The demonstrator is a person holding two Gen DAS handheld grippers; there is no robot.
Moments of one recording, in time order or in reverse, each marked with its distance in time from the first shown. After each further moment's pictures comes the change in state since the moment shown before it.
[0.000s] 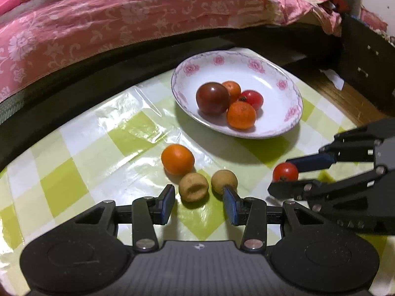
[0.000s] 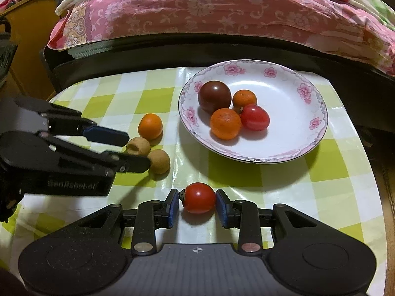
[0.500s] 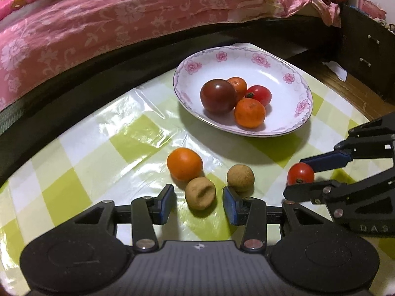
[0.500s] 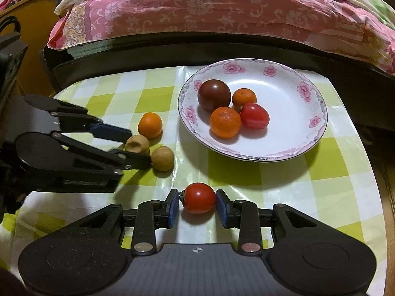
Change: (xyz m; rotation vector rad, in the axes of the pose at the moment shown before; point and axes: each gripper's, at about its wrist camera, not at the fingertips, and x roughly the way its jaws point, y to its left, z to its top) left arm 0.013 0.002 0.005 0.041 -0.004 0.034; right arm 0.001 0.000 -0.001 -0.002 0.006 0.002
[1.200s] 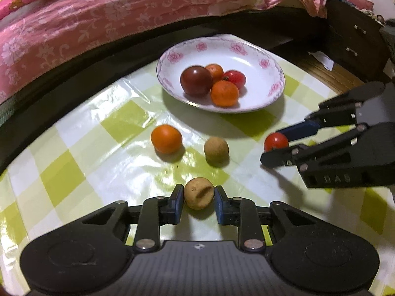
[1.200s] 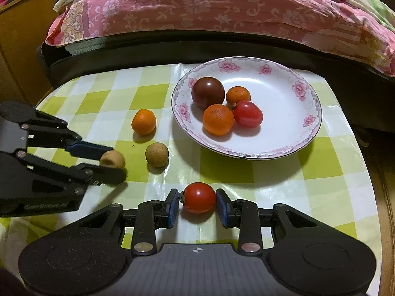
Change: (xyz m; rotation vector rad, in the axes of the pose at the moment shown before) left arm -0.024 -0.011 -0.021 0.041 0.043 -0.050; right arm 0.001 -0.005 -0.002 -0.020 0.007 -0.013
